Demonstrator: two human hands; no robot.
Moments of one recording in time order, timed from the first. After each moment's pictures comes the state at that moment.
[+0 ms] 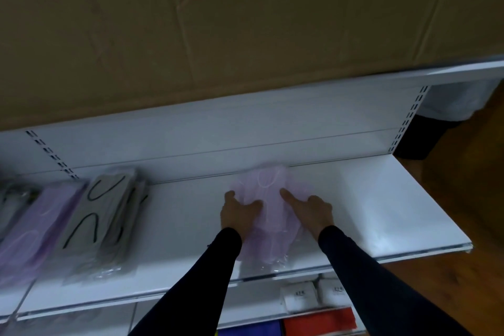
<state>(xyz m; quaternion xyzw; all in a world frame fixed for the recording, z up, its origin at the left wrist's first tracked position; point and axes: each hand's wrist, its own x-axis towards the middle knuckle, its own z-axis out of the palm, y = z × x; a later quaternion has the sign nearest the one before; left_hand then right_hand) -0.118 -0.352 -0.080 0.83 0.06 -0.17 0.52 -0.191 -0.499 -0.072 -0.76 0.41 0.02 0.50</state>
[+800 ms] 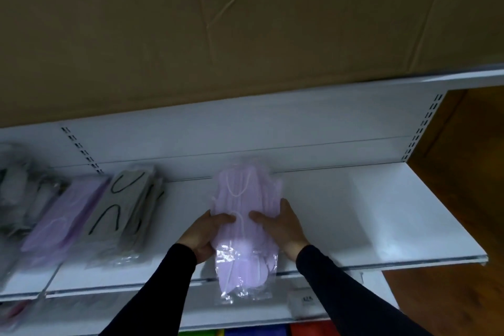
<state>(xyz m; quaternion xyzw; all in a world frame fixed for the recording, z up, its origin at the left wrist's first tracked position) -0.125 -0.260 -0.065 0.57 0.06 -0.35 0.74 -0.188 -0.427 -0.076 -0.71 0.27 -0.01 0.66</state>
